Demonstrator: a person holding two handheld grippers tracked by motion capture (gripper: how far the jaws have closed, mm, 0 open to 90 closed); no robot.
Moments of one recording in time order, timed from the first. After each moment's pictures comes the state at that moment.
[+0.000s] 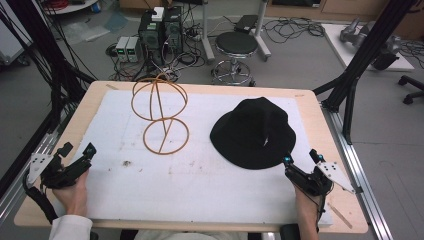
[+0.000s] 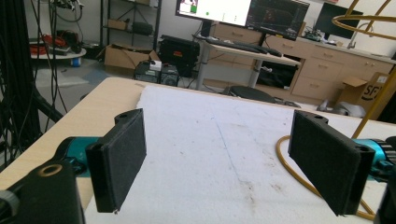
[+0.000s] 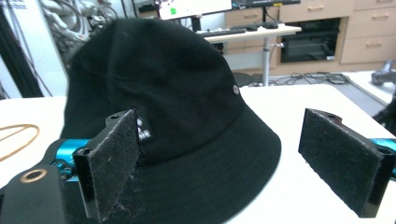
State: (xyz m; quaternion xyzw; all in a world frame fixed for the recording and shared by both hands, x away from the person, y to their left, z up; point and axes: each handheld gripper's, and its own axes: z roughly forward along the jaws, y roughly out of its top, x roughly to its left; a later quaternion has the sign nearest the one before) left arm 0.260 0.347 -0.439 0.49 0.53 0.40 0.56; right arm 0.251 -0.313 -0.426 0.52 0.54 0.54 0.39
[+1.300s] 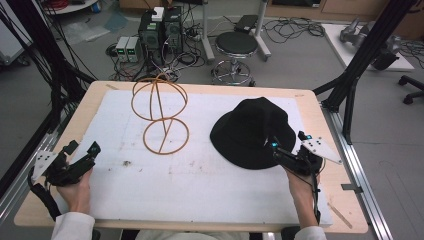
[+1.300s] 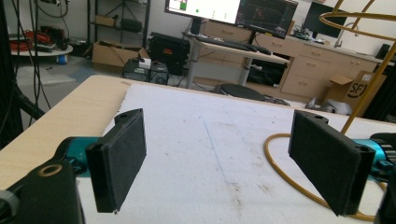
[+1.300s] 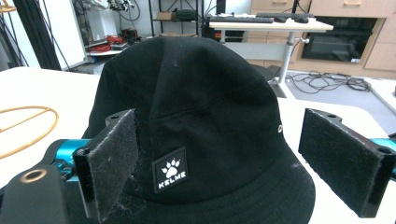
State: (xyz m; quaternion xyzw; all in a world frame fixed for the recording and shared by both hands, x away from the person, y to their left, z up) left arm 0.267 0.341 -0.440 0.50 0.52 0.38 0.57; right arm 0.286 -0.283 -0.381 0.48 0.61 0.50 0.38
